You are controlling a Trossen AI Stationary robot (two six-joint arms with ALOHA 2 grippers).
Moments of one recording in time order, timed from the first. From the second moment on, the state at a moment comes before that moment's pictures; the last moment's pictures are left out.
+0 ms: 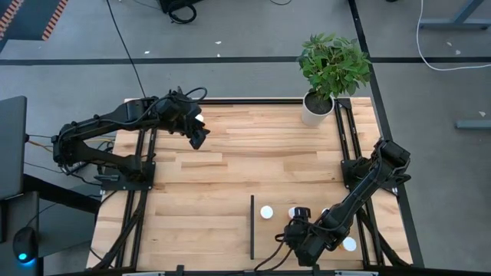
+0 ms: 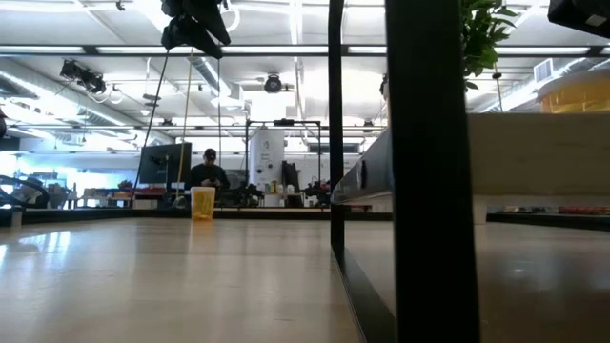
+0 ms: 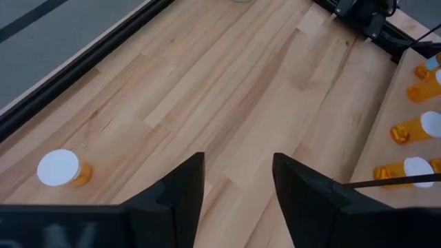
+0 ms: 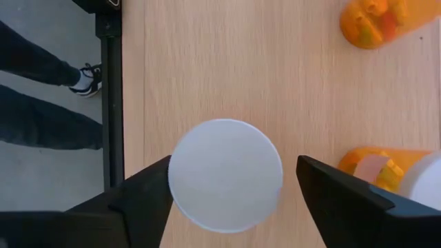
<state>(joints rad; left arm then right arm) 0.27 1.18 1.30 -0.91 -0.07 -0.38 0.79 1.79 1.33 -0.77 0.21 0.83</state>
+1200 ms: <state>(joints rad) 0.27 1.18 1.30 -0.91 -0.07 -0.38 0.82 1.79 1.33 -0.82 0.12 0.90</state>
